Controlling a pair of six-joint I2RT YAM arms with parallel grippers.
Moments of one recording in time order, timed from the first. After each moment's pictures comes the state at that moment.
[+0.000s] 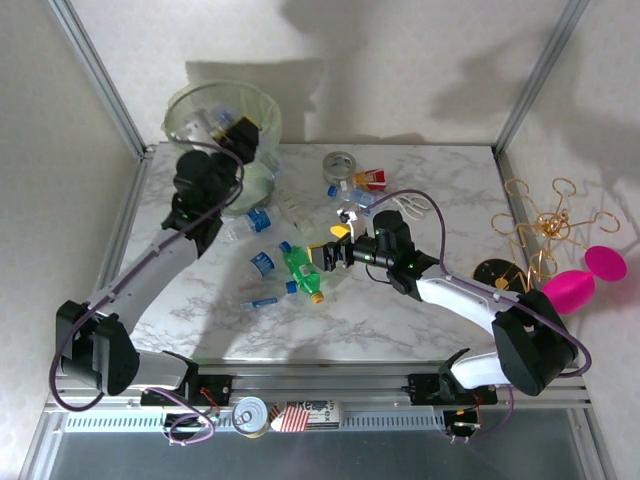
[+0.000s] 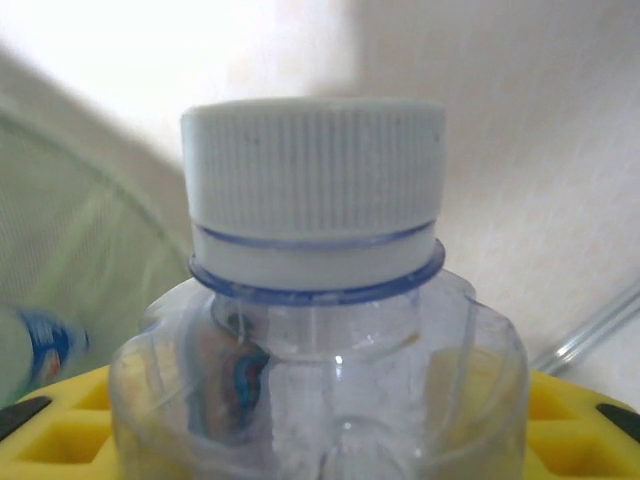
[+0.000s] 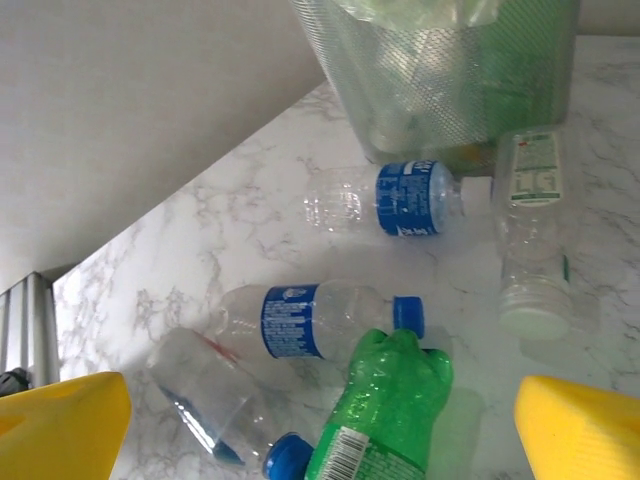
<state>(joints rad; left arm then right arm) -0.31 1.37 1.17 0.37 -0.14 -0.67 0.66 1.37 0.73 0.30 -0.42 0.24</state>
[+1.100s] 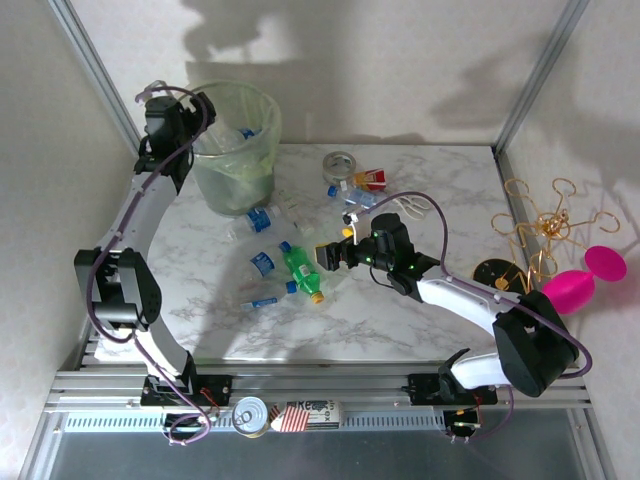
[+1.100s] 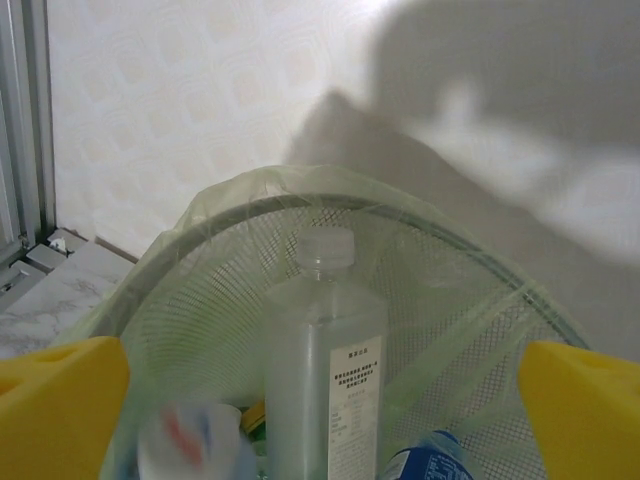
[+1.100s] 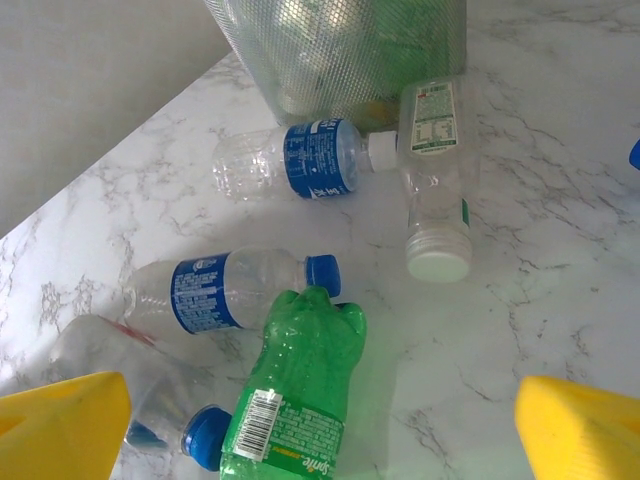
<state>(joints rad) 0.00 1.73 1.59 -0.08 -0.19 -0.49 0.66 1.36 0.72 0.20 -0.28 0.22</state>
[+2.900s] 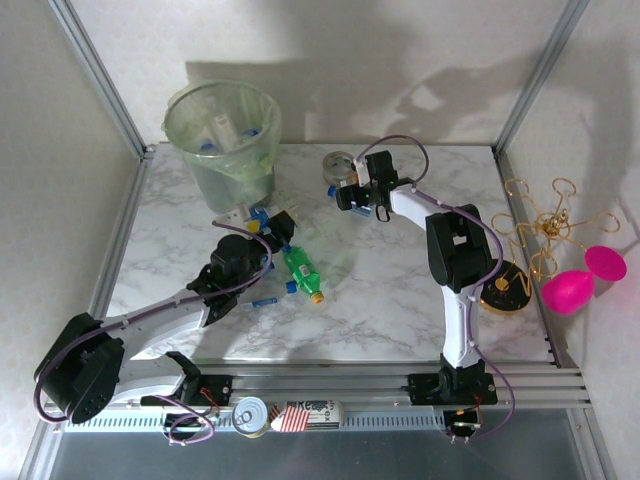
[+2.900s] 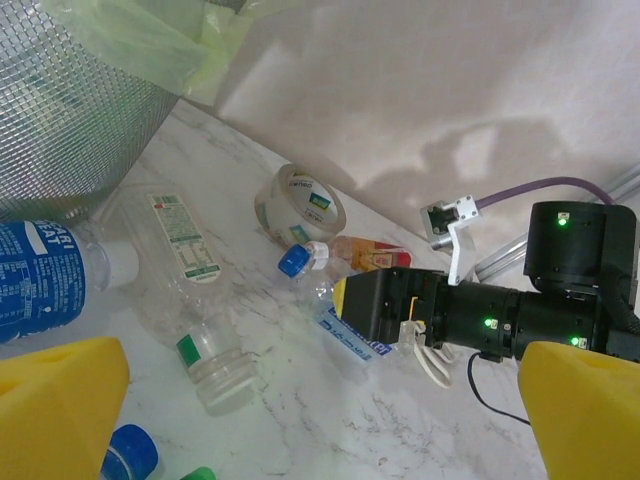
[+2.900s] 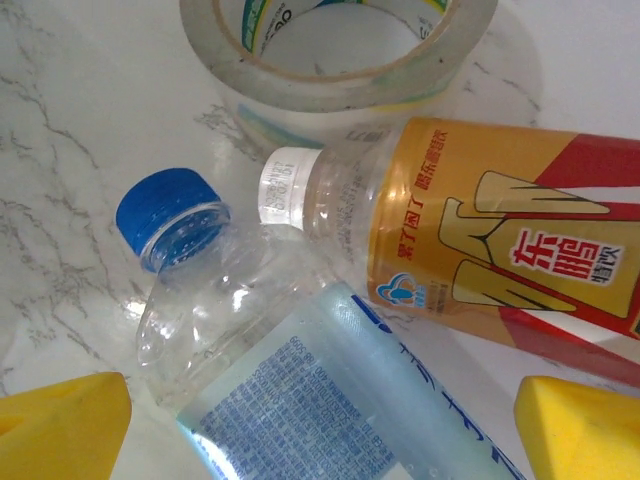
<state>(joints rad) -0.61 1.20 0.52 0.53 -0.33 -0.77 0.37 2.15 1.57 -0.27 -0.12 -0.01</state>
